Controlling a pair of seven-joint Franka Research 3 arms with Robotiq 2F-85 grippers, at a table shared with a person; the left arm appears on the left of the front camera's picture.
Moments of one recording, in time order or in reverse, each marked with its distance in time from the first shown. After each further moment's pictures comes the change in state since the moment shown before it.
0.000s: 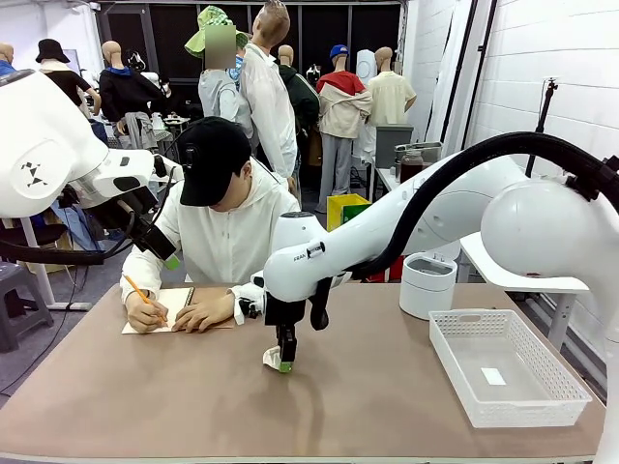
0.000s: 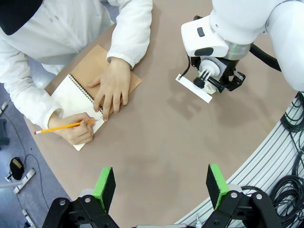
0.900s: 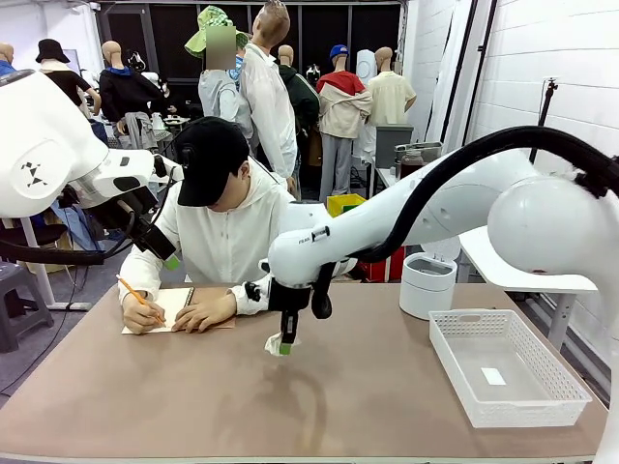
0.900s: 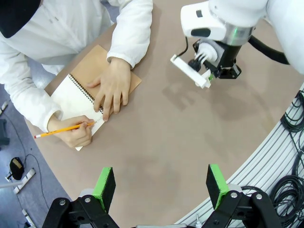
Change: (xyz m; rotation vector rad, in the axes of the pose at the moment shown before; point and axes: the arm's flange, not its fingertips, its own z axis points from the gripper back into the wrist) left arm 0.000 0.000 0.000 0.000 0.000 0.000; right arm -0.012 -0.009 0.031 0.007 -0.035 -0.144
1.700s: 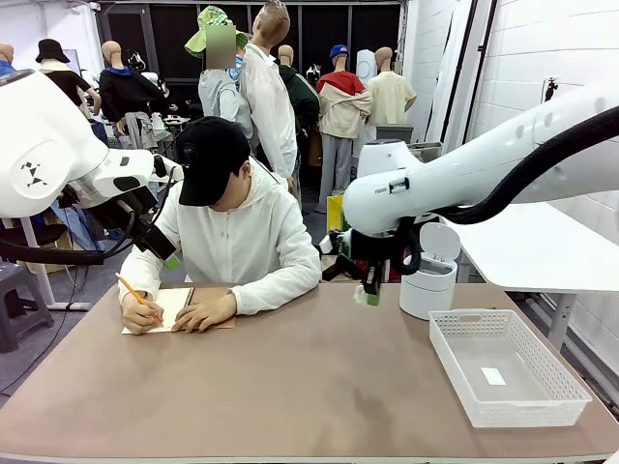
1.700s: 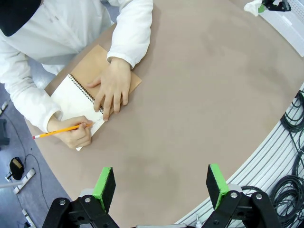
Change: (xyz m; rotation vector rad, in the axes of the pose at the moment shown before) left arm 0.000 0.000 0.000 0.000 0.000 0.000; right arm -0.163 0.018 0.139 -0.177 0.128 -0.427
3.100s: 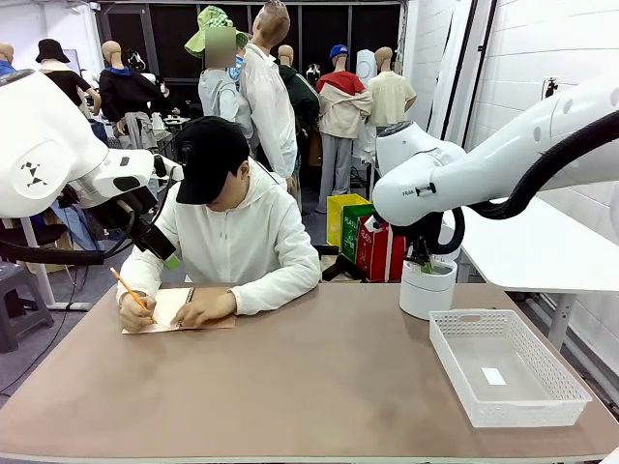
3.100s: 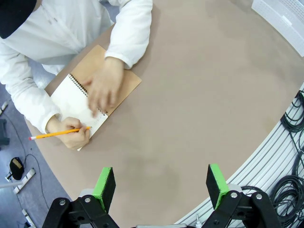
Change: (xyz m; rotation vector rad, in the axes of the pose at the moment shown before) left arm 0.000 0.000 0.000 0.000 0.000 0.000; right arm -0.043 -0.079 0.034 -0.290 0.215 -0.308
